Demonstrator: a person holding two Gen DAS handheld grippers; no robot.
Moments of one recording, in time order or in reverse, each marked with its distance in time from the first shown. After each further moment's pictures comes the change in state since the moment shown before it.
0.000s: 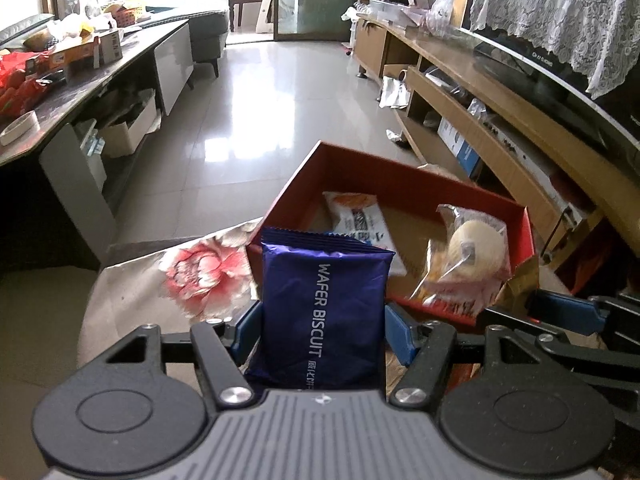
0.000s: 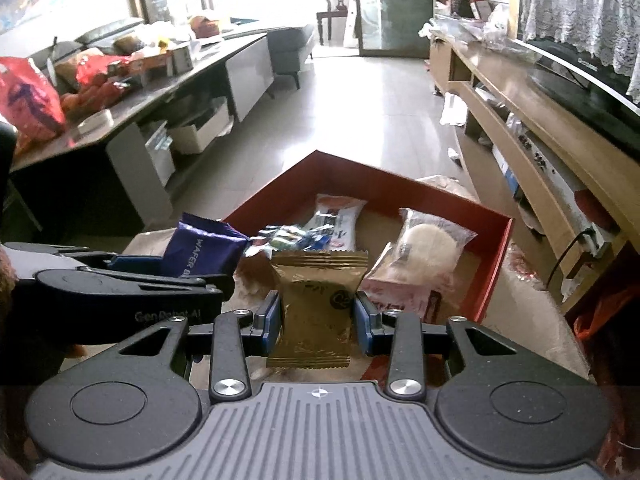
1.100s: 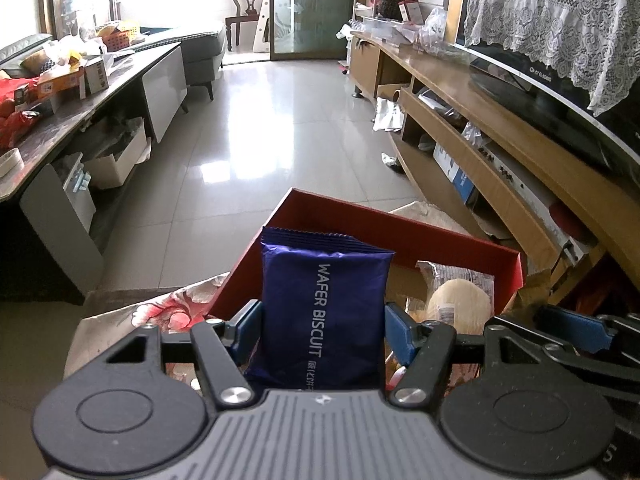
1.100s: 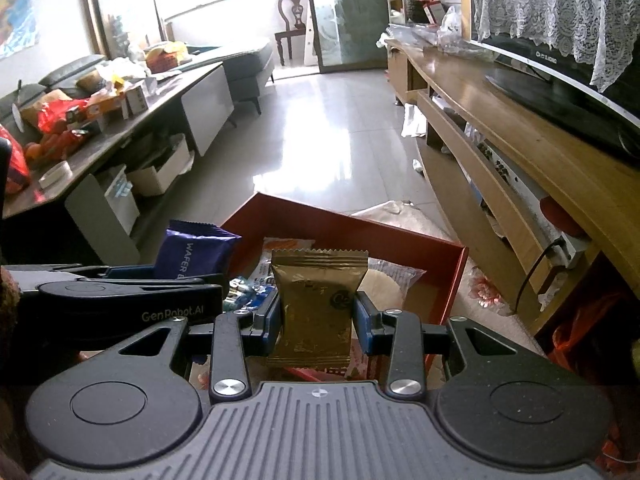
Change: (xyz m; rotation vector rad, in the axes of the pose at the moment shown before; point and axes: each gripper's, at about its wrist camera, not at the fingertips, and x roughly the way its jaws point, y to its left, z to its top) left arm 0.020 -0.035 0.038 0.020 -0.056 0.017; right arm 0.008 -0.039 0.025 0.101 -0.060 -0.051
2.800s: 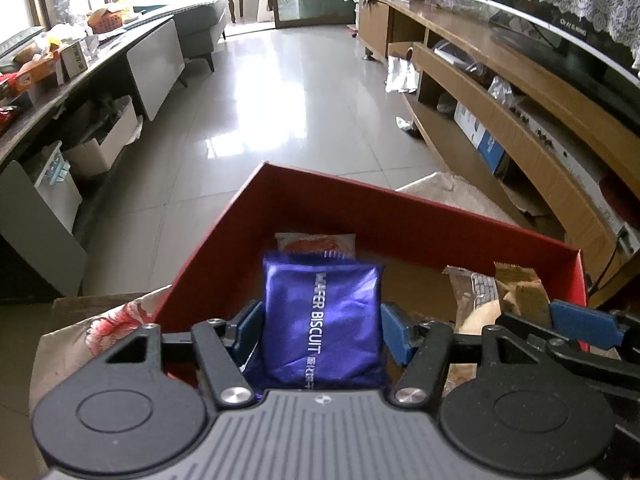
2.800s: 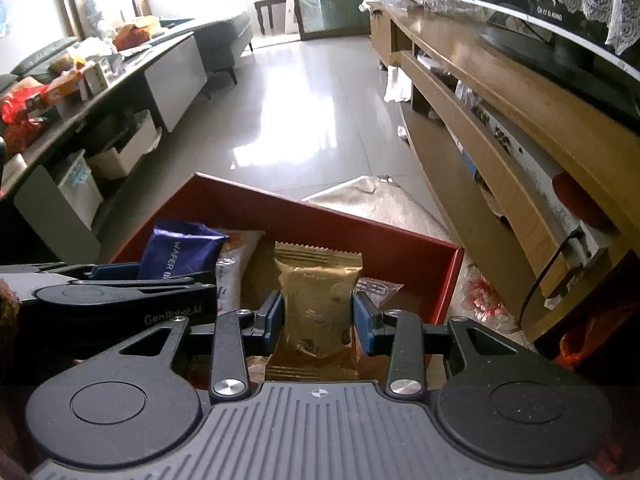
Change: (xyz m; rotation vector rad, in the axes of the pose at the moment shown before) left arm 0.102 -0.032 0.018 0.028 0.111 0.069; right arm 0.078 -0.037 0.013 0.028 0.112 -0.029
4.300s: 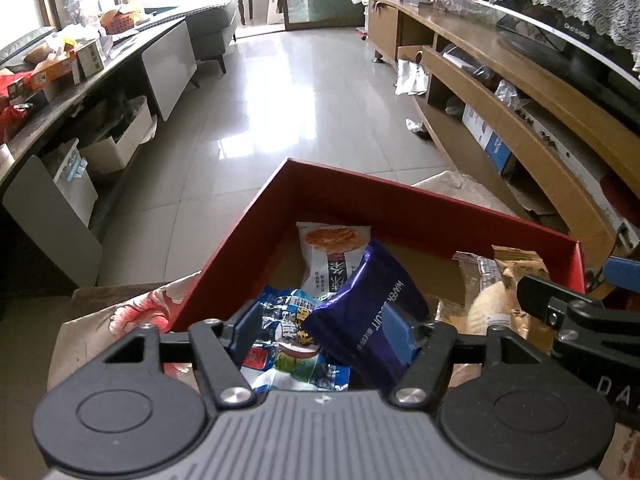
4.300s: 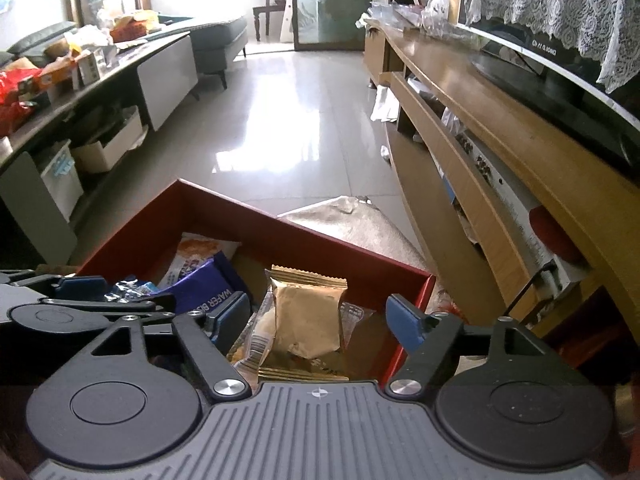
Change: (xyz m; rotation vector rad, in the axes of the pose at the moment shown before) left arm -0.026 0.012 -0.011 -0.008 -0.014 0.026; right arm -0.015 0.002 0.007 -0.081 -0.052 -0.083
